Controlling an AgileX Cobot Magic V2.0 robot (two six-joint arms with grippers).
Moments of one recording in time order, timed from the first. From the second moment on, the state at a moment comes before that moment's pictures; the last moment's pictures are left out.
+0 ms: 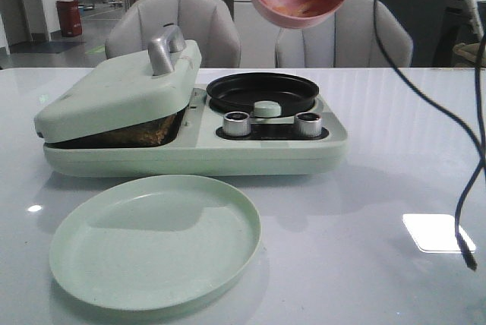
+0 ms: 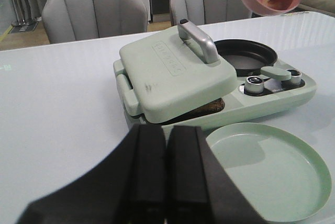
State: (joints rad) left arm -0.32 0.00 -0.34 -0.03 0.58 0.04; right arm 0.24 1.89 -1.51 0.52 0.10 -0.34
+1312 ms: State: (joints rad) left arm -0.32 0.00 -0.34 -0.03 0.58 0.04; right arm 0.36 2.18 -1.33 0.01 -1.12 -1.00
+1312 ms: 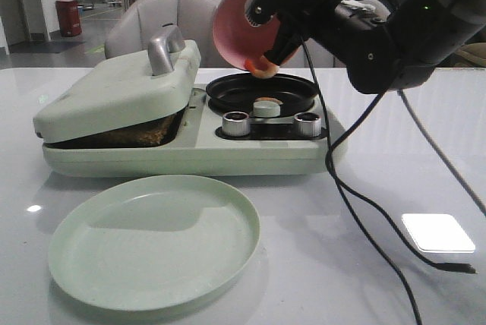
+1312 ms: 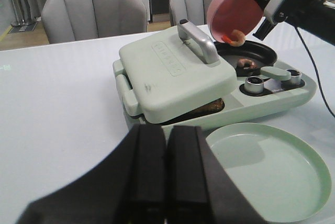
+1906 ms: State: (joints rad) left arm -0.32 0.00 -0.34 -0.03 0.58 0.04; right arm 0.36 2.13 -1.33 0.25 -0.94 -0.43
